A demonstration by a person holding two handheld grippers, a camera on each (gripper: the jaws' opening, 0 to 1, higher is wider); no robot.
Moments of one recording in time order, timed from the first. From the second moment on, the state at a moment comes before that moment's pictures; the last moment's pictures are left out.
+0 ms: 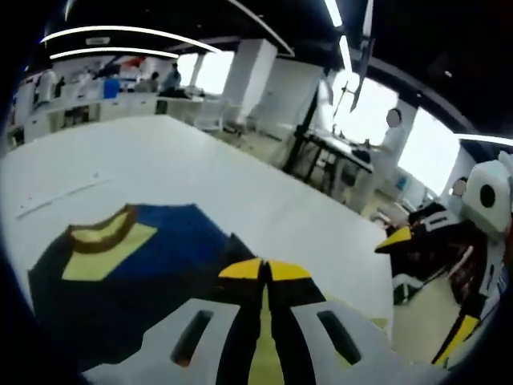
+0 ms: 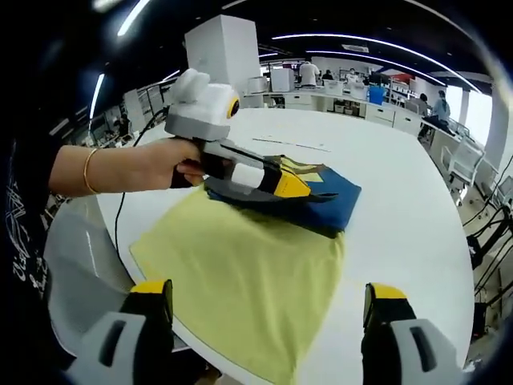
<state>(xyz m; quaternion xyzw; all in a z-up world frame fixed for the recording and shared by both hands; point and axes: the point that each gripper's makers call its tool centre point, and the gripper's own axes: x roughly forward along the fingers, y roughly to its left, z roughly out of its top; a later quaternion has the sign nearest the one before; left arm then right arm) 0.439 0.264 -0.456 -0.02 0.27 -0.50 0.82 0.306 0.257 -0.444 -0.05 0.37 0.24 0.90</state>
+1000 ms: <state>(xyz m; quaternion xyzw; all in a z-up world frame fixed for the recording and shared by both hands) 0.455 0.317 -0.466 0.02 0.25 -0.45 0.85 0.318 0.266 -0.446 -0.04 0.36 0.25 0.90</state>
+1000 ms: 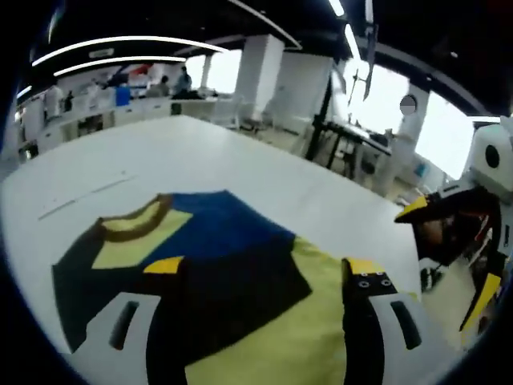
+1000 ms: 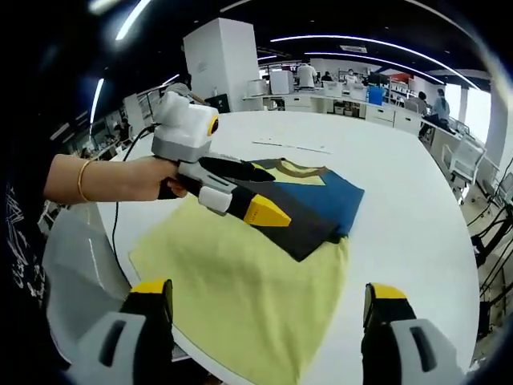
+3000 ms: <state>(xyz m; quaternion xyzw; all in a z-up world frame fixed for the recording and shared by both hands) 0.353 0.520 -0.481 0.08 0.29 -0.39 0.87 0.310 0.260 -0.474 -0.04 0.39 0.23 0.89</state>
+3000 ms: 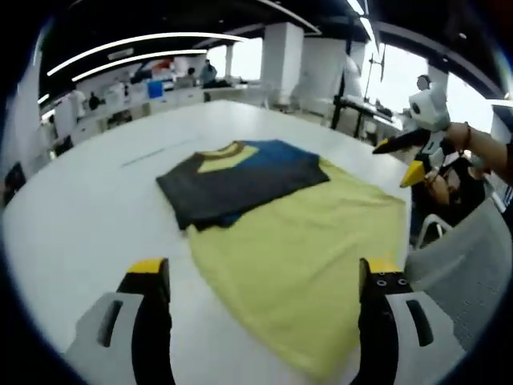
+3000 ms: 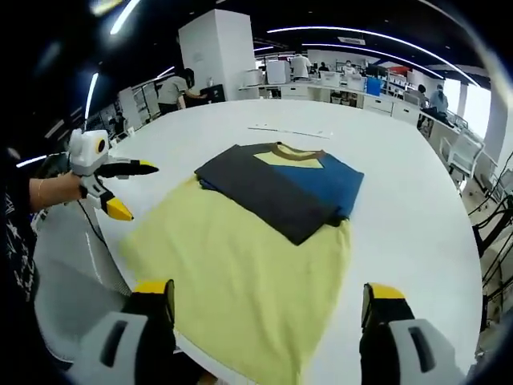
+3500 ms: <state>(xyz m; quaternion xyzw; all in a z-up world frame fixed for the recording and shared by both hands) 0.313 0.535 -0.504 0.08 0.32 -0.38 0.86 0.280 0.255 -0.503 -0.02 0.42 0.22 0.88</state>
